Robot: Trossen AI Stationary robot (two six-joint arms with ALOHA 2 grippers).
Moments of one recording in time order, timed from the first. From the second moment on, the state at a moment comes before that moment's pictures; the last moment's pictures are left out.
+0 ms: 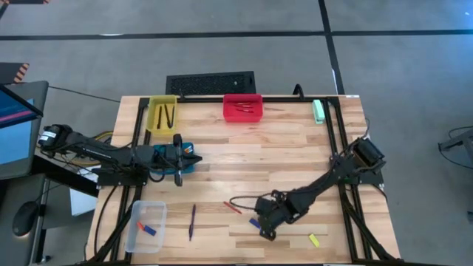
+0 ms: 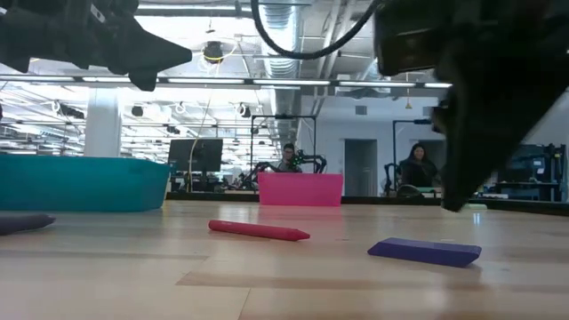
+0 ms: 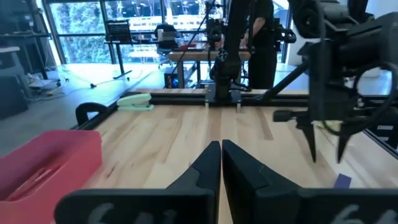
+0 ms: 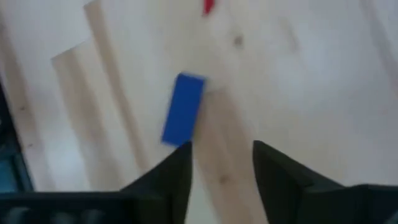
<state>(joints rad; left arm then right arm) -0.16 0.80 0.19 0.58 -0.27 0.00 0.55 1.87 1.19 -0.46 0.12 0.93</state>
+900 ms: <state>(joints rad) -0.16 0.80 0.19 0.50 -0.27 -0.07 0.59 2.17 1.58 -0.76 0.21 0.99</state>
